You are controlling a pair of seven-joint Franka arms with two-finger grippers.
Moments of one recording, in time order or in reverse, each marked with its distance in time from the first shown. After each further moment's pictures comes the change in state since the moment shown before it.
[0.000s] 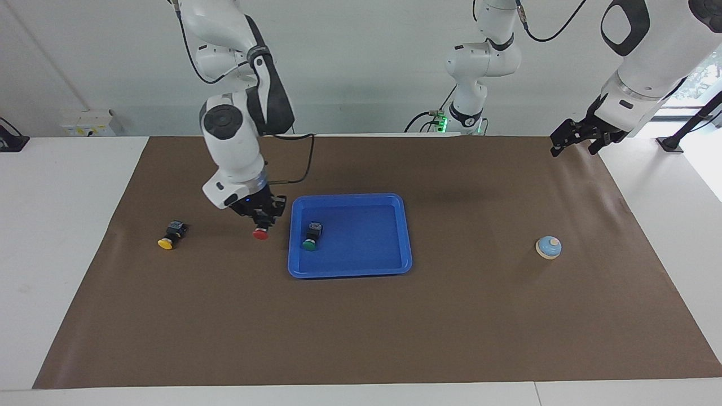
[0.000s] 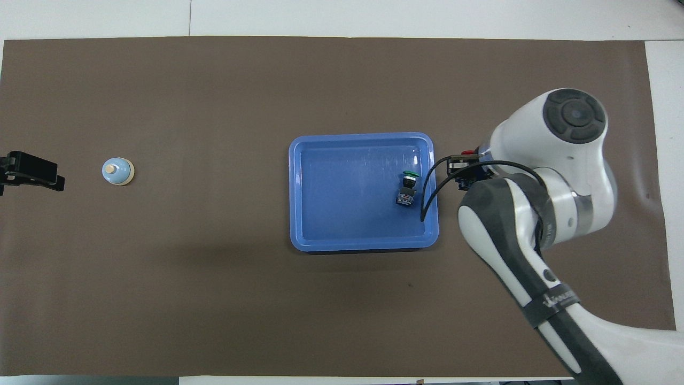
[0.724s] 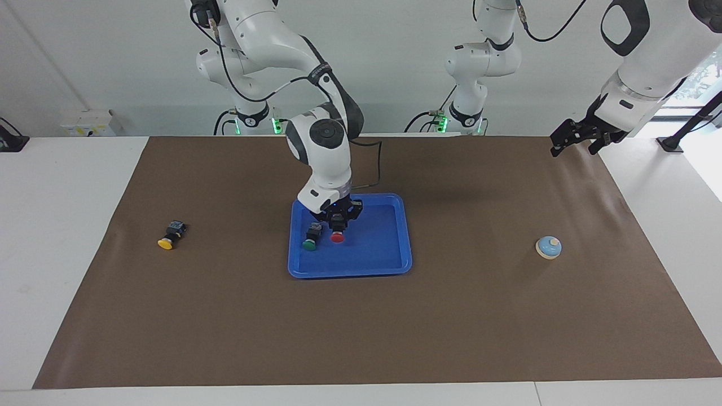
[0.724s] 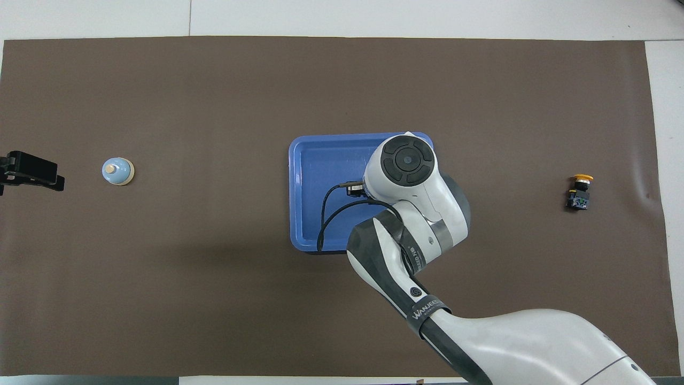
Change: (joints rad) left arm 0.000 0.000 0.000 0.000 0.000 0.000 0.000; right arm 0.216 0.204 0.001 0.051 0.000 0.198 0.152
